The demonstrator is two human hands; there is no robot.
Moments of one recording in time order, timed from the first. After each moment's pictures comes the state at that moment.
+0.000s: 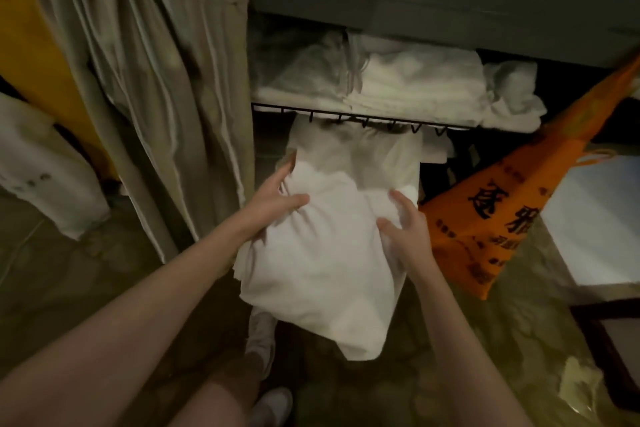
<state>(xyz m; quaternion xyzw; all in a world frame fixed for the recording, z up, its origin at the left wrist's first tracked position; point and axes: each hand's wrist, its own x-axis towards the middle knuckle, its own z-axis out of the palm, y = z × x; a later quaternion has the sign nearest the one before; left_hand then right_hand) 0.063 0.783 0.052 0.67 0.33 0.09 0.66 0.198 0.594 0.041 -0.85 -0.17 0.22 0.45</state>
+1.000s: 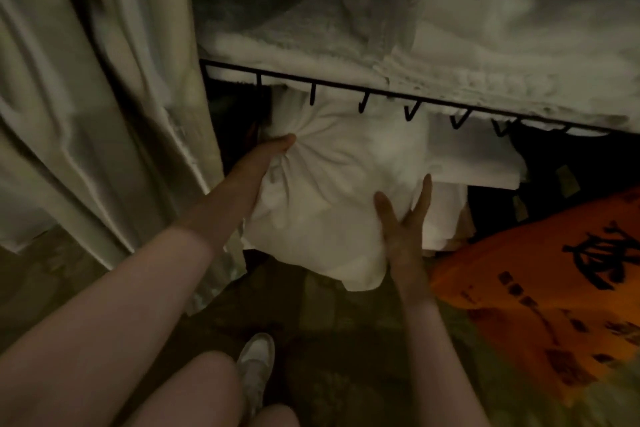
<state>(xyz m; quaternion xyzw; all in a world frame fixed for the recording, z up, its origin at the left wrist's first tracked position) 0.189 0.905 -0.081 0.47 0.44 0.29 0.71 0.290 0.700 -0.109 -0.67 -0.16 0.23 0.68</state>
